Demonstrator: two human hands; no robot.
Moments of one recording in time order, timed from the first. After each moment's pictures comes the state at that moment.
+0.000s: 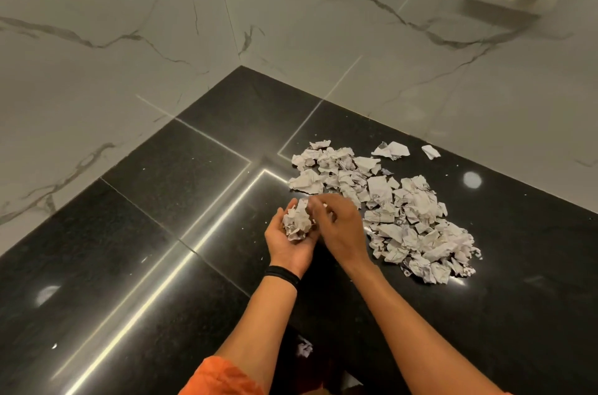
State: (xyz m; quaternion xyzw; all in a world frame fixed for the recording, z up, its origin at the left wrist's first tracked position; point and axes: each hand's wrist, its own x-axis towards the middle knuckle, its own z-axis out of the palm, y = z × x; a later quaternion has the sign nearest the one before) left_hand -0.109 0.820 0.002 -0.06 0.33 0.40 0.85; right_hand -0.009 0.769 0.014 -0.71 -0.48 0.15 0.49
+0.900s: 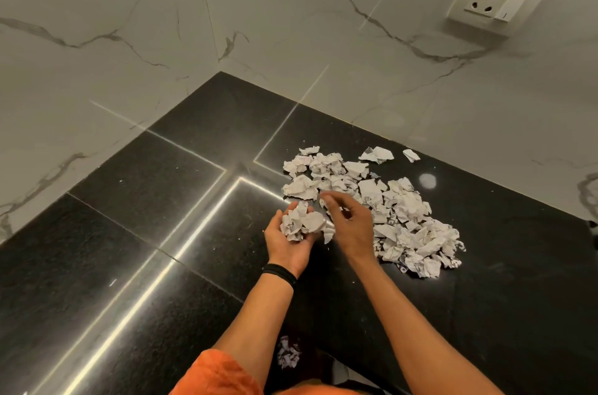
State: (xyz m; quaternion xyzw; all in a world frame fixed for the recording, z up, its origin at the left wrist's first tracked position) left_hand -0.116 0.844 -0.012 -0.04 0.32 0.33 0.89; right_hand -0.016 0.771 0.029 -0.72 -0.34 0.19 0.57
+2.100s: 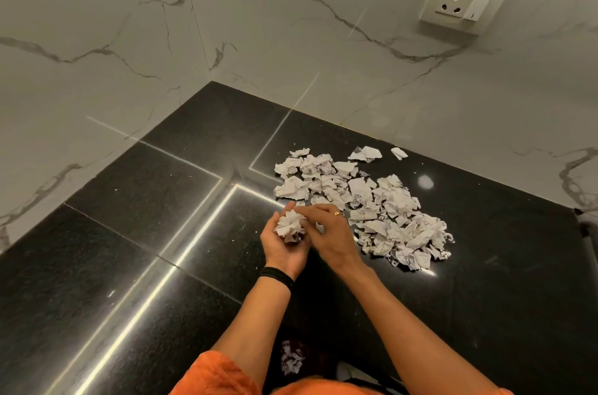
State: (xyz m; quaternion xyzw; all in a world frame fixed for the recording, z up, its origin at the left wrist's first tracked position) left_hand -0.115 0.830 -0.011 -0.02 0.31 0.33 0.89; right_hand -0.030 0.754 0.028 -0.75 -0.46 0.21 0.43
